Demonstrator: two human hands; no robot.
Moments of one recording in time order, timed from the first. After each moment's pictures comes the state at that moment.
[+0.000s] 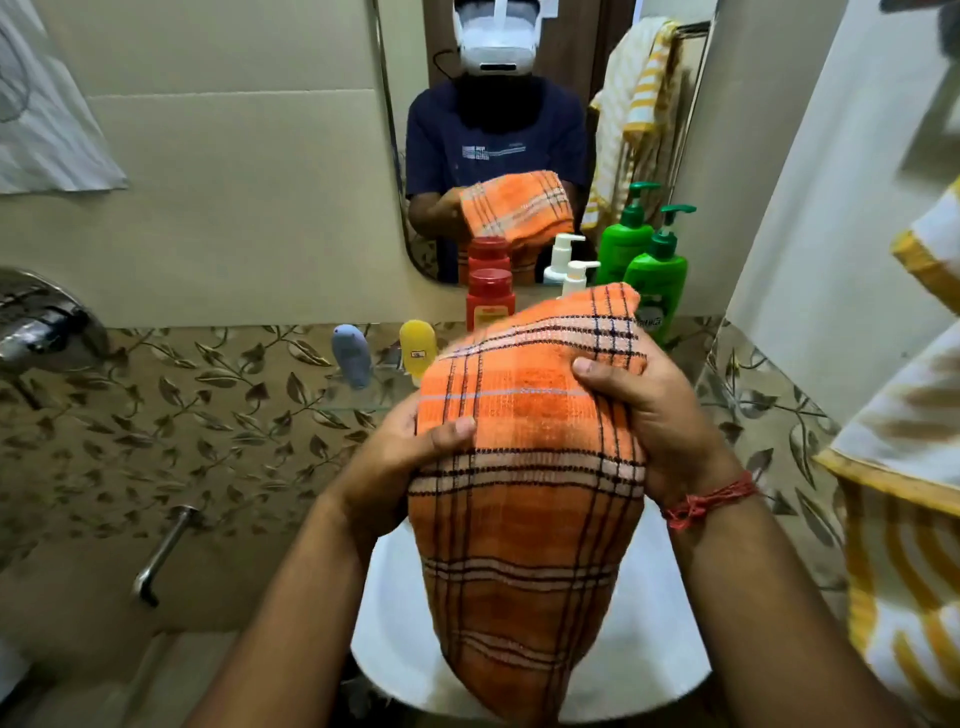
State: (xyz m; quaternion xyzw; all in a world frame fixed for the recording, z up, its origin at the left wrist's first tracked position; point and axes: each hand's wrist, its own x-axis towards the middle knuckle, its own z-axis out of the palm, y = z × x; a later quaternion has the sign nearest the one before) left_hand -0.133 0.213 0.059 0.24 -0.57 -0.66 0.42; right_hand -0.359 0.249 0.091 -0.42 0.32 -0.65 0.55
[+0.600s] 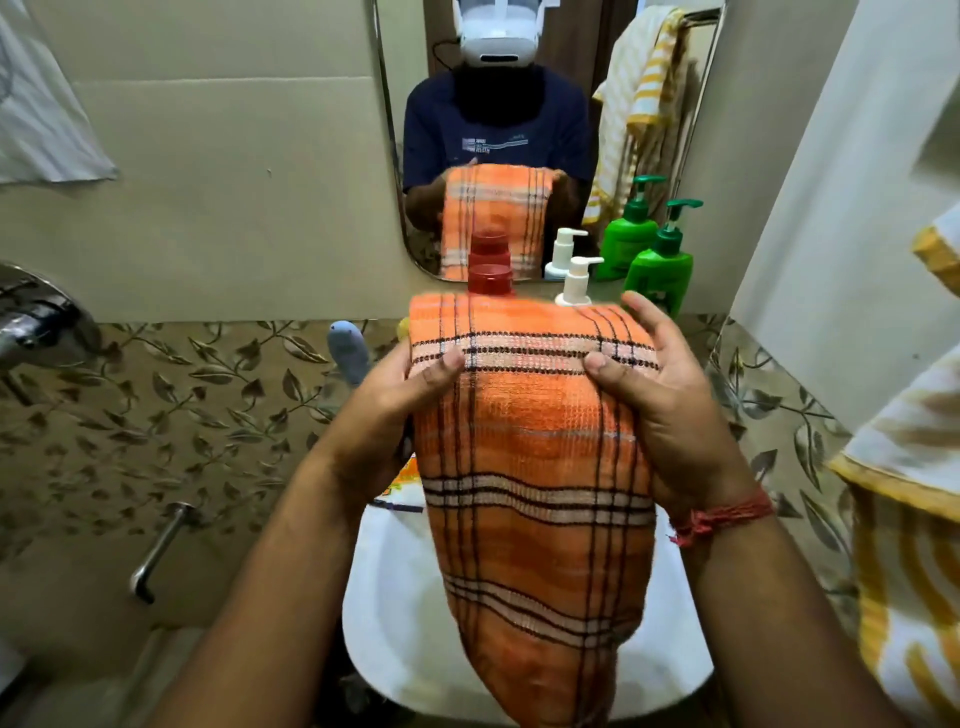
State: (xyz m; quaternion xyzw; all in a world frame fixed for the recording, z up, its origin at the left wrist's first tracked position) left_hand -0.139 0.196 0.089 0.26 -0.58 -0.64 0.44; right_hand -0.365 0.251 0.088 -0.43 0.39 -0.66 0.47
